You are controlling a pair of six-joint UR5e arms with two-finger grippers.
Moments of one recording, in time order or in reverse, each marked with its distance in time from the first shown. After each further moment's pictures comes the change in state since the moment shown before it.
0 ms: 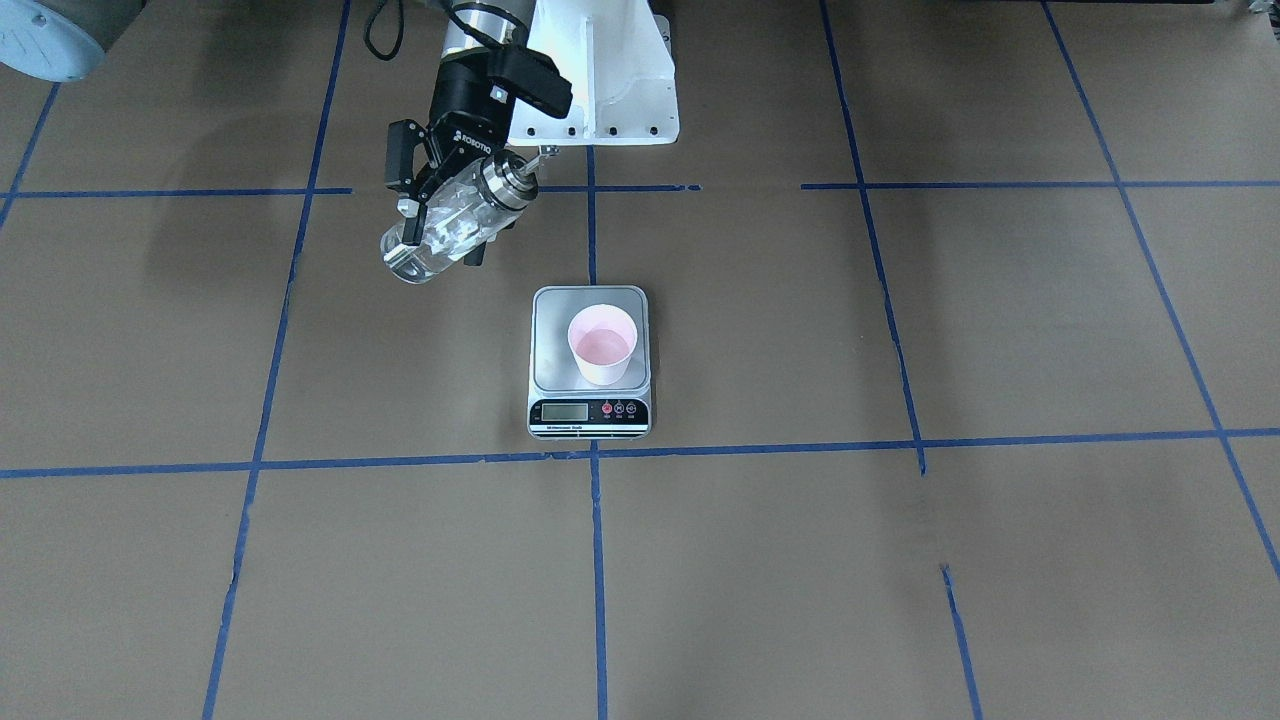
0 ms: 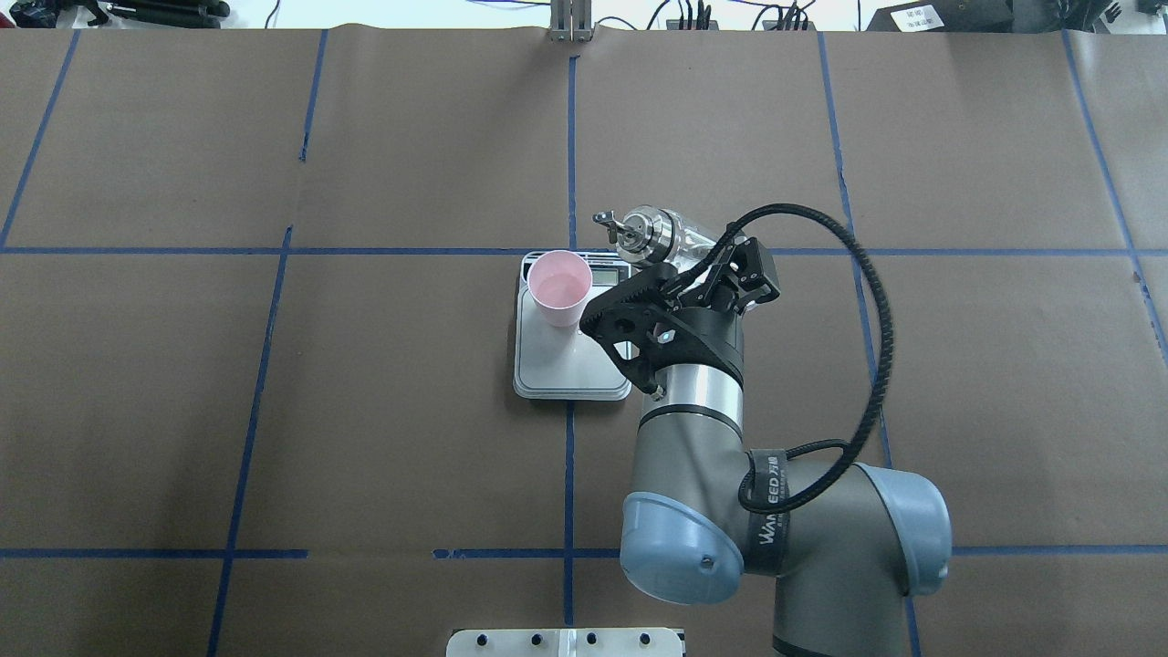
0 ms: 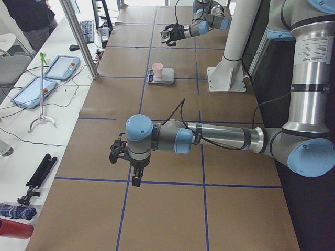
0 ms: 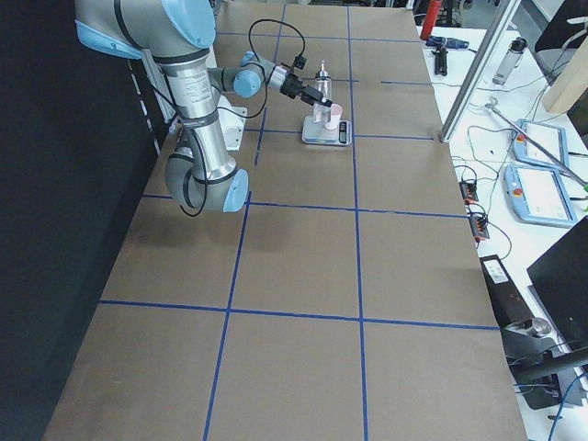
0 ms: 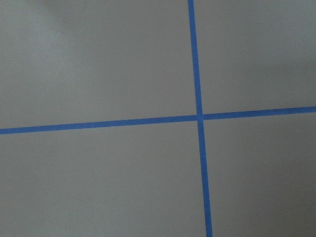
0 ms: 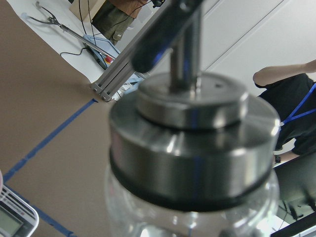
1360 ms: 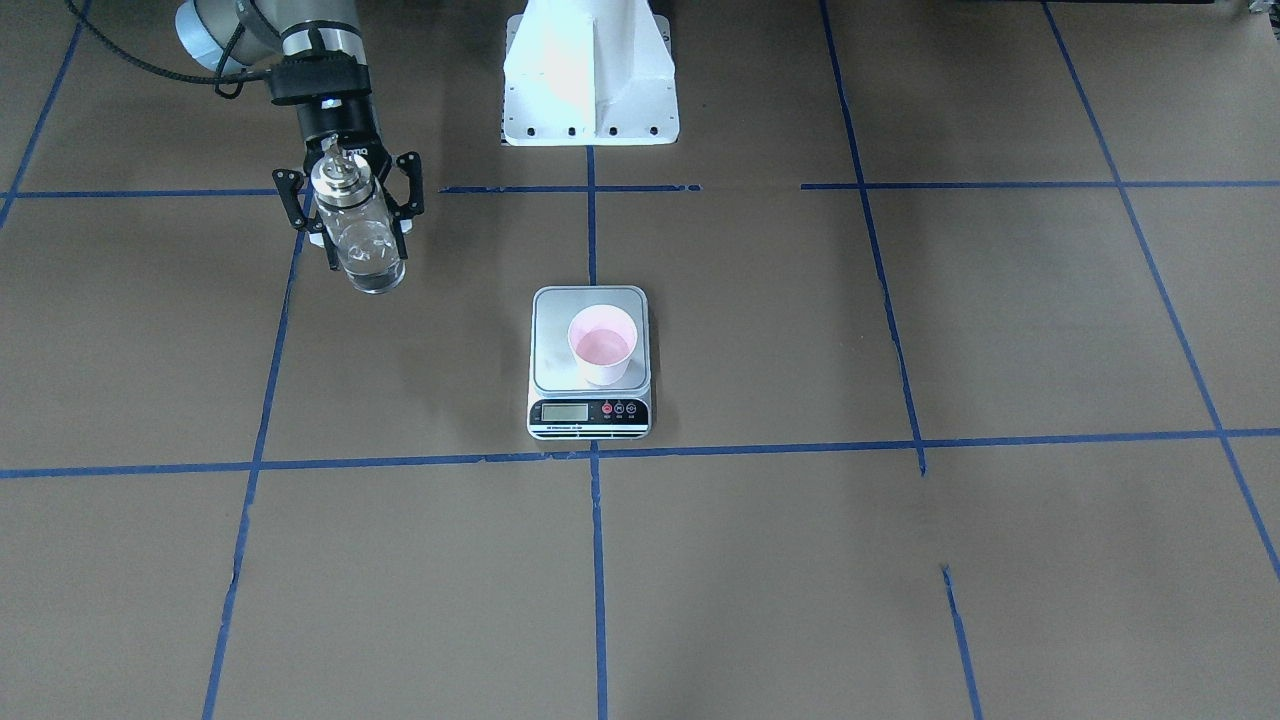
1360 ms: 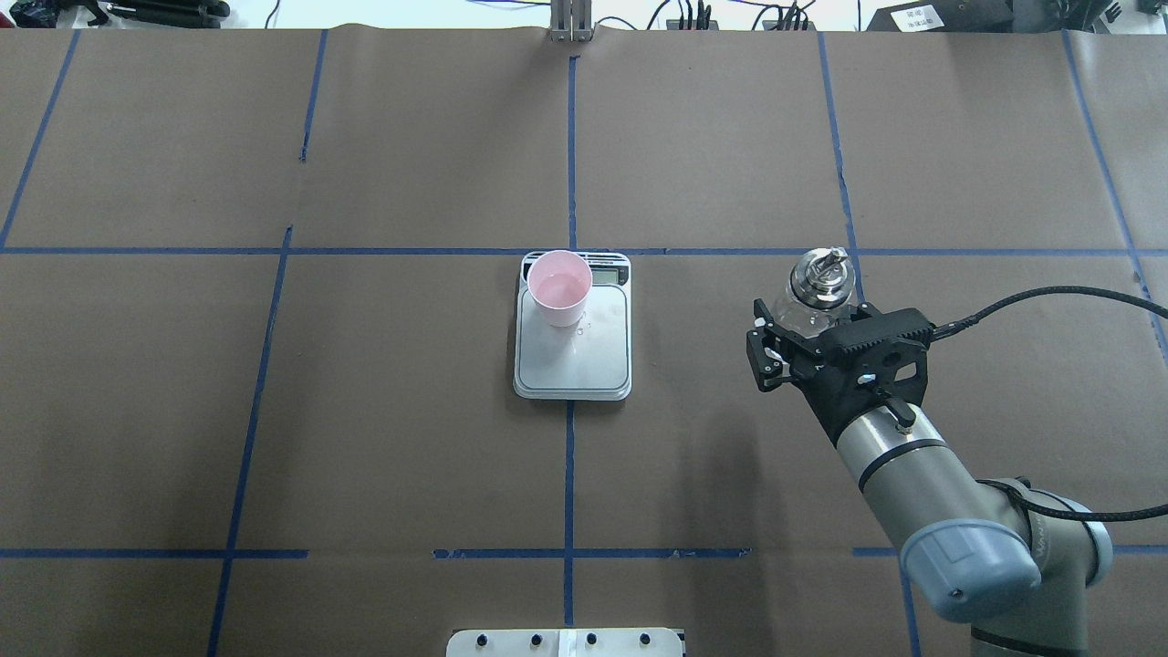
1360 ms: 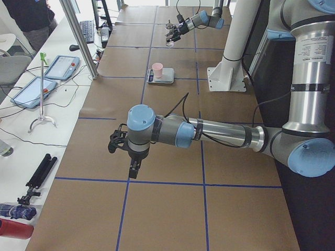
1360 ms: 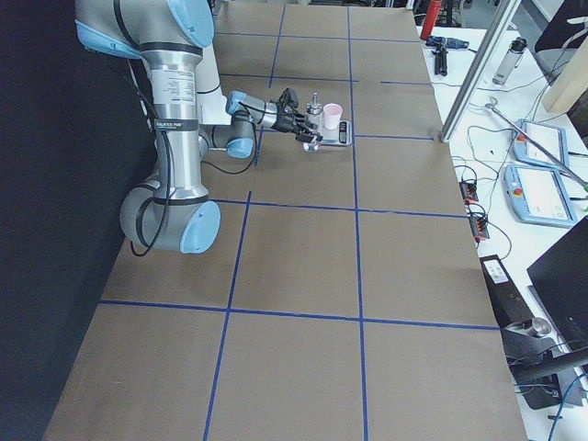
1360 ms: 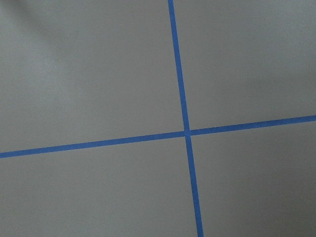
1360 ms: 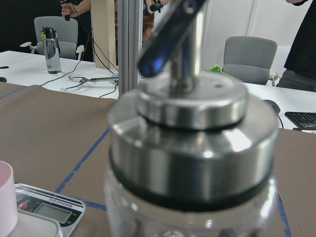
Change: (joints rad) left arm 0.000 0.002 -0.059 -0.026 0.001 0.000; right arm 0.011 -0.484 -0.060 1.094 0.150 0.104
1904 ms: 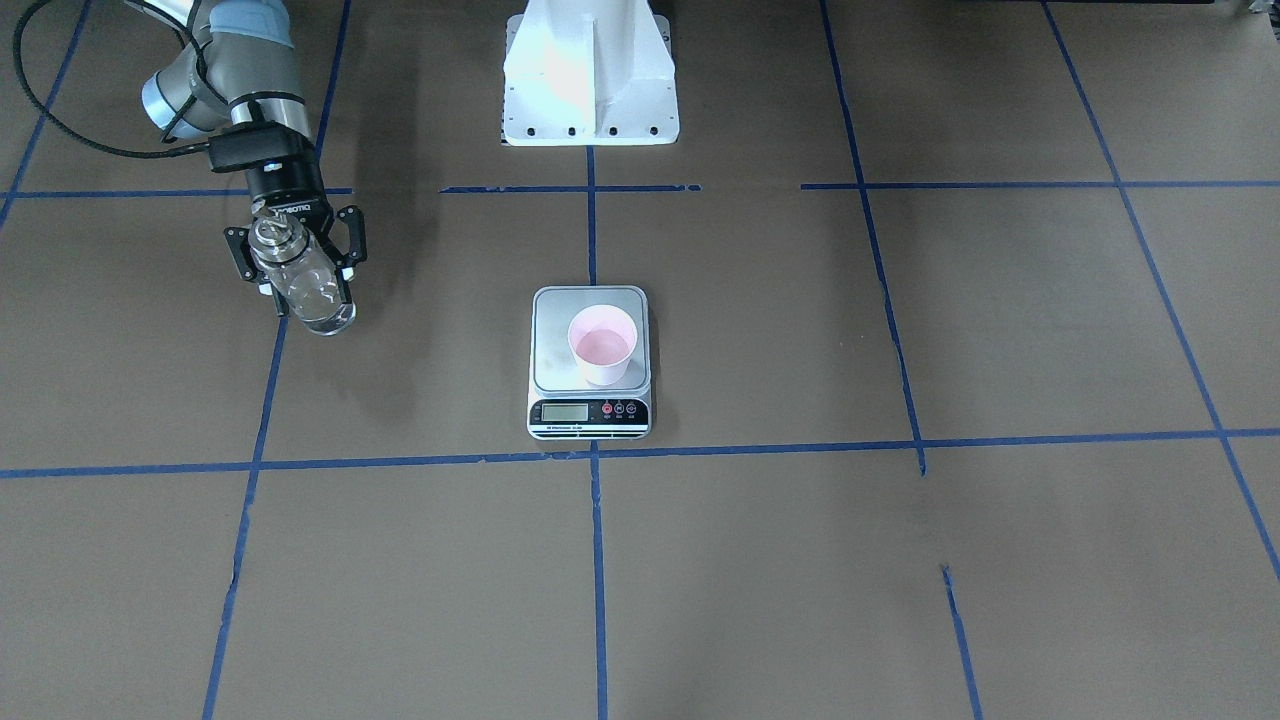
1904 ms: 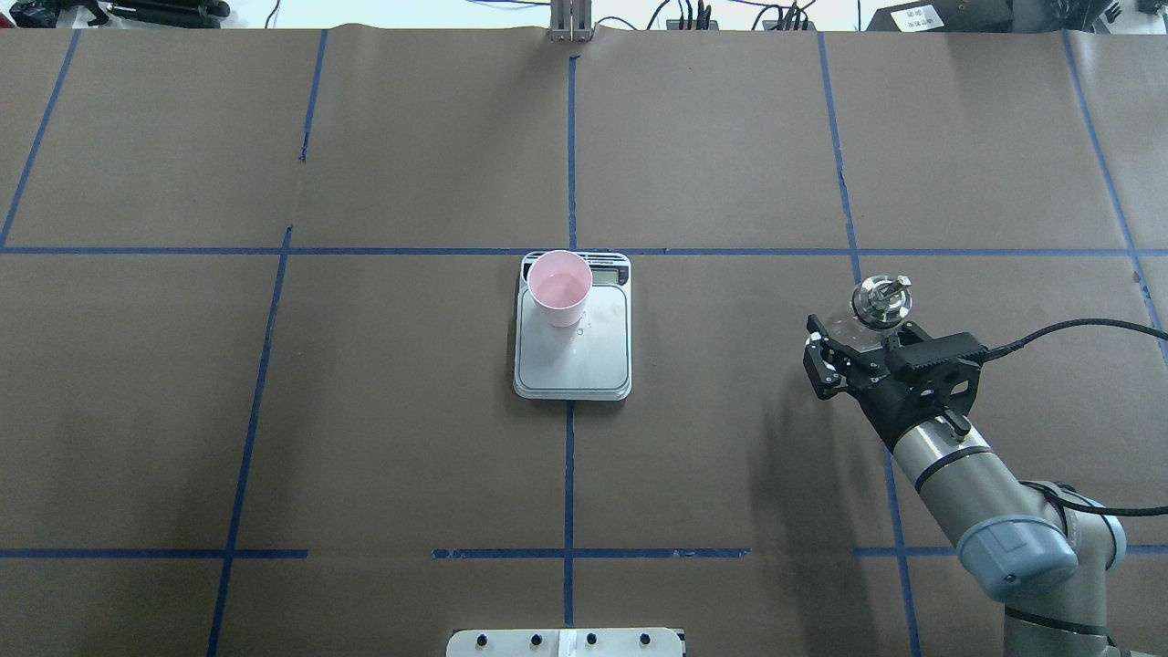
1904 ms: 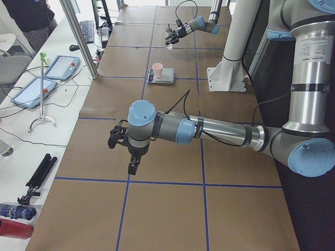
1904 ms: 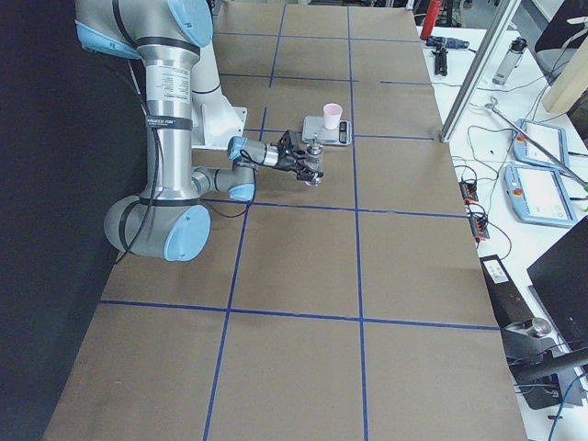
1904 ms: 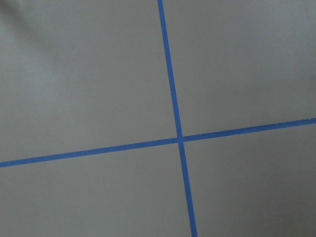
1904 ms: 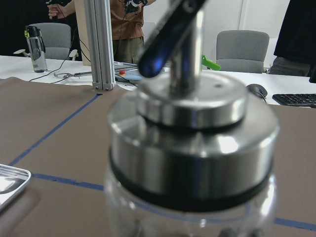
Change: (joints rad) left arm 0.000 0.000 -0.021 0.001 0.001 0.000; right arm 0.026 -0.085 -0.217 0.345 0.004 0.004
